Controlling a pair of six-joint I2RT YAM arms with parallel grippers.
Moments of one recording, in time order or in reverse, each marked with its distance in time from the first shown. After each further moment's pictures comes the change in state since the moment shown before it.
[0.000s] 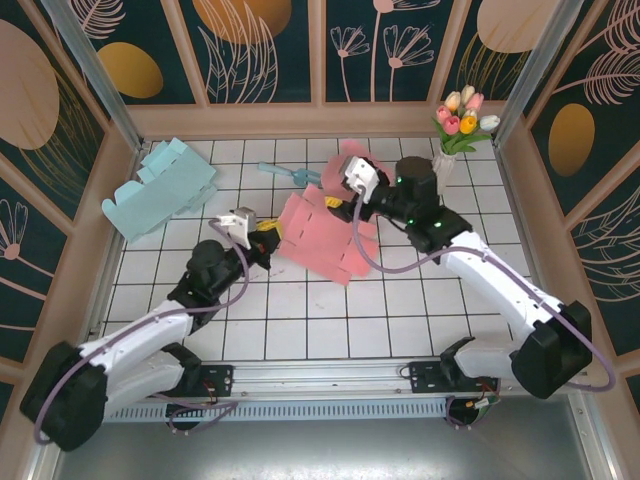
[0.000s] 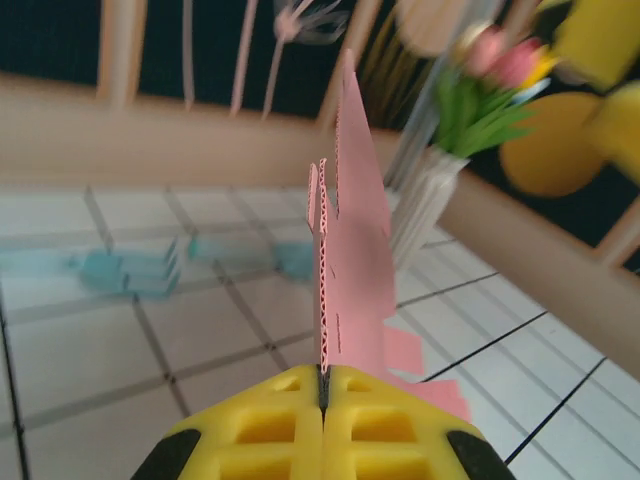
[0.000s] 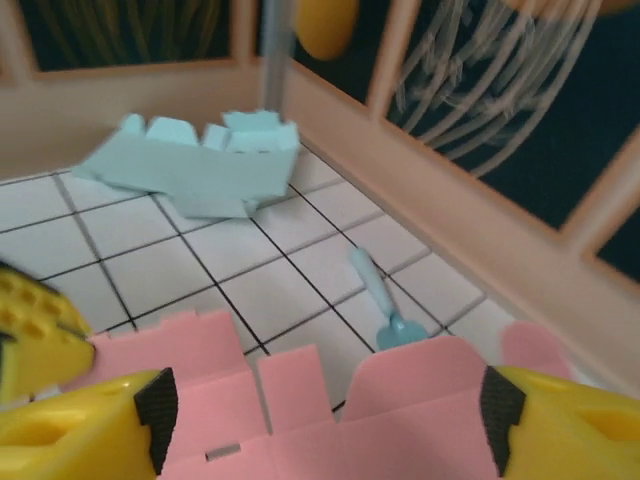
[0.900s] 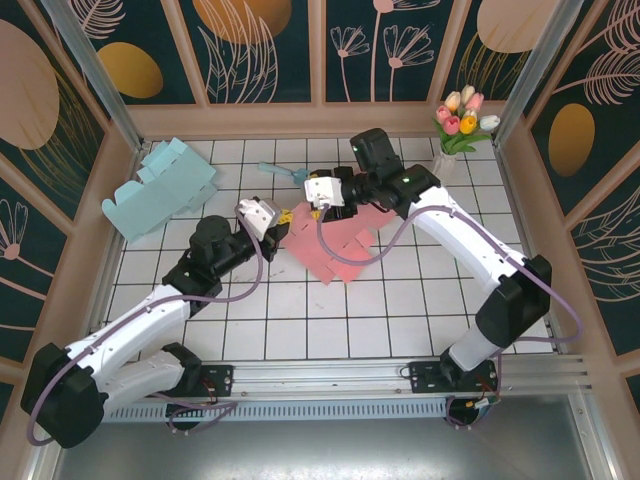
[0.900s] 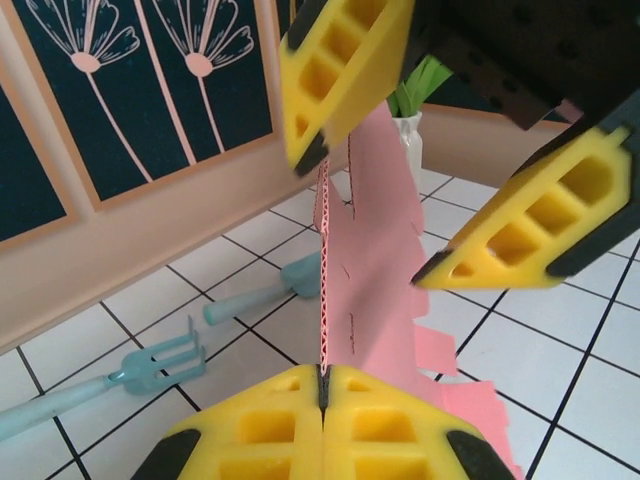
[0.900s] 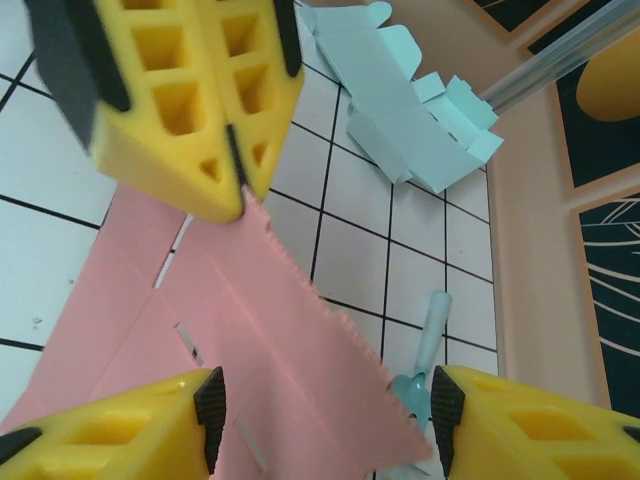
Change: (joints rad) left arm -0.014 0.046 0.233 -0.311 0.091 0.409; right arm 0.090 0.331 0.460 -0.559 -0.081 -0.624
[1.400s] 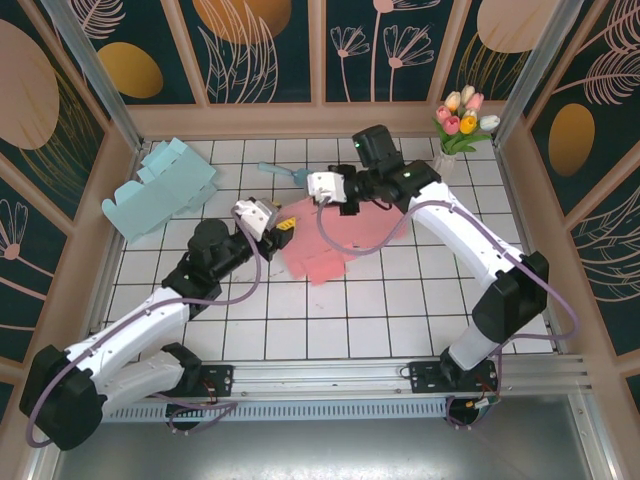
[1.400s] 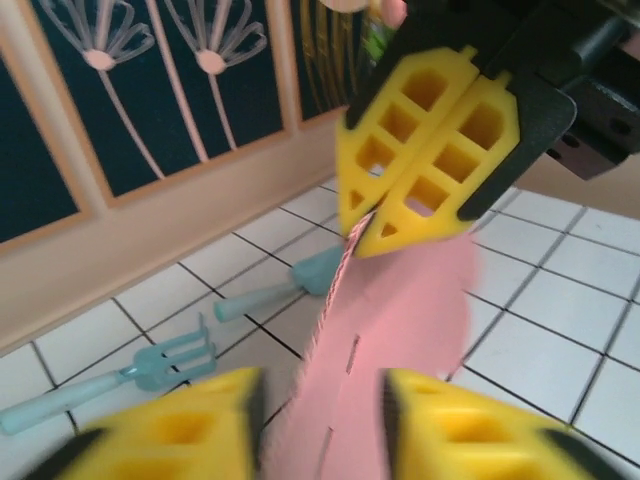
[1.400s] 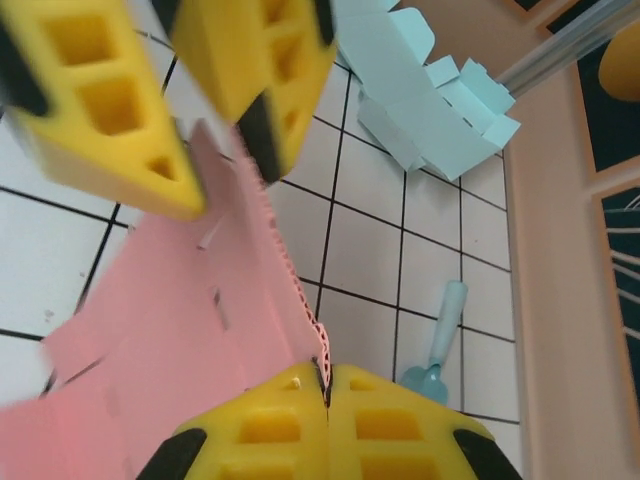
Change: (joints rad) left arm -0.002 -0.035 -0.044 0.058 -0.075 -0.028; right arm -0.058 0.016 0.019 -0.035 -0.037 0.063
